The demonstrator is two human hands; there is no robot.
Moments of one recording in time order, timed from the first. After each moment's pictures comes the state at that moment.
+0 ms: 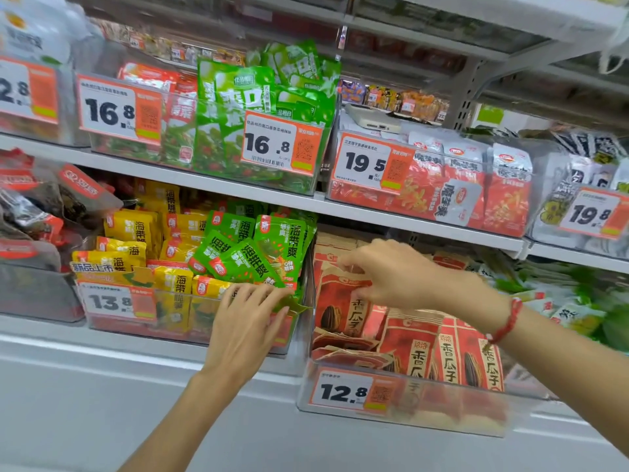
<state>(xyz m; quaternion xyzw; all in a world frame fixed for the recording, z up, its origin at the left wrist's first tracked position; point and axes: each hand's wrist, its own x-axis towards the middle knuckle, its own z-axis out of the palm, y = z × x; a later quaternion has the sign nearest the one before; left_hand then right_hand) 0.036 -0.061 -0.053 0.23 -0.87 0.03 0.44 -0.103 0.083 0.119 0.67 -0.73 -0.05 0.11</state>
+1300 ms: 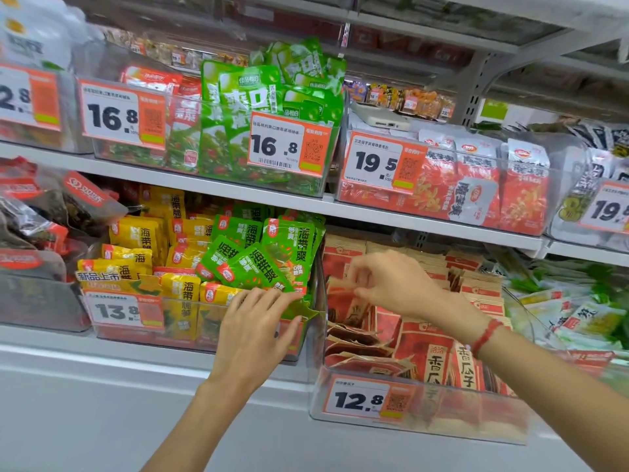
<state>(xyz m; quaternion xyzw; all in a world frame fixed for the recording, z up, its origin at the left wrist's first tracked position) 0.038 -0.065 -0.051 0.23 -0.88 0.01 0.43 -0.132 0.055 0.076 0.59 -0.80 0.05 0.10</state>
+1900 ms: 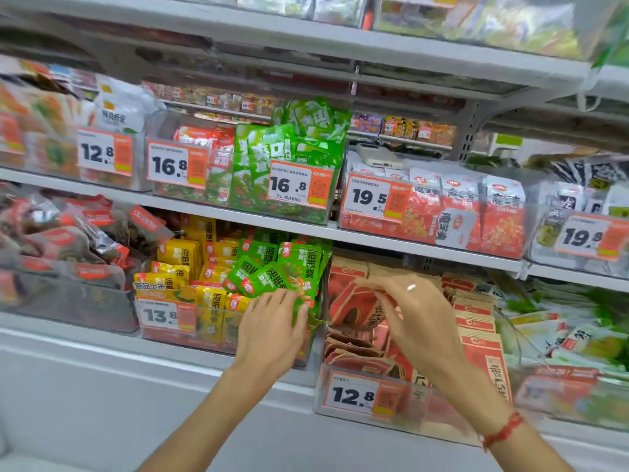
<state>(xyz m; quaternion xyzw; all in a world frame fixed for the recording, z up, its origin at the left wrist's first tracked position) 0.058 -0.018 0.012 0.34 -0.87 -0.08 0.34 -0.088 0.126 0.069 0.60 -0.68 0.26 0.34</state>
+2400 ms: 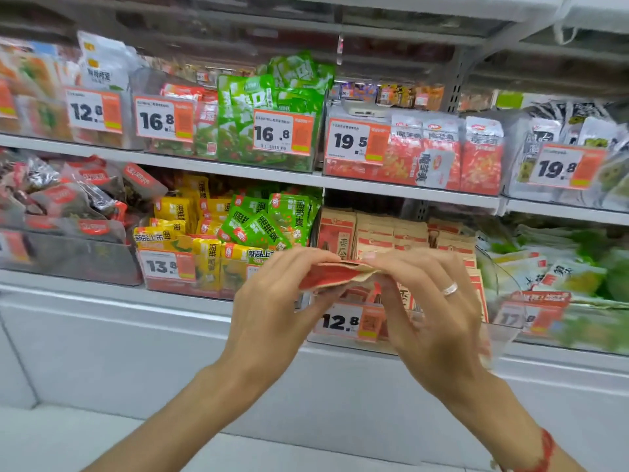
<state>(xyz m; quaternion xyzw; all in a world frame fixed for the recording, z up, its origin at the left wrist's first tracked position) 0.111 0.093 0.026 0.13 -0.83 -0.12 0.53 -0.020 0.210 0.045 0.62 -0.47 0.43 0.46</state>
